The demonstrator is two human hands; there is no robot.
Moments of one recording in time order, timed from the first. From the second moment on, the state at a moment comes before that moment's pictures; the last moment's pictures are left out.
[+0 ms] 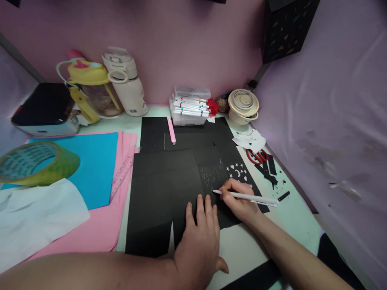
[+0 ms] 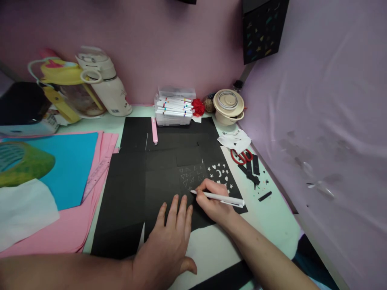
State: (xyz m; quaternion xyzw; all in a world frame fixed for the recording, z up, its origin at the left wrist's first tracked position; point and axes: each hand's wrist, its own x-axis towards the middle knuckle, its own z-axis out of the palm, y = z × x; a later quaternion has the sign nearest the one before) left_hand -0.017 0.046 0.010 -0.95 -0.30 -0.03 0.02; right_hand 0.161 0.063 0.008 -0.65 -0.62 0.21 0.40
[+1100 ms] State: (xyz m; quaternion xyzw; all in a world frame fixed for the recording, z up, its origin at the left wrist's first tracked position) left_hand -0.017 0.048 0.015 -0.95 -0.30 -0.01 0.00; right_hand 0.158 0.064 0.009 -0.64 -0.62 0.22 0.41
